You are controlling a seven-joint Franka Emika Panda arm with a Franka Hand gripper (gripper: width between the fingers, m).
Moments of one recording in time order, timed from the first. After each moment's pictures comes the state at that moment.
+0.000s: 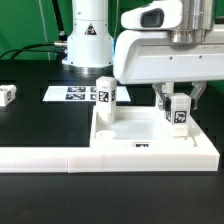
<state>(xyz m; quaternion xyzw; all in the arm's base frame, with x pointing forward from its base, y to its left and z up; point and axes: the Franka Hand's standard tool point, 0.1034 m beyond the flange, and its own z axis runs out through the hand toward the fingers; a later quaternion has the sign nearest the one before) 0.610 0.113 0.074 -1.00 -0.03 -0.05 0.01</state>
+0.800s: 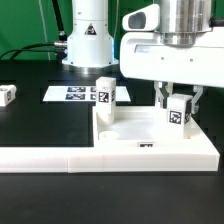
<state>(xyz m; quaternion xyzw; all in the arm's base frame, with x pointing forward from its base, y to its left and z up) 0.607 0.117 0.071 -0.91 0.41 -0.03 0.03</state>
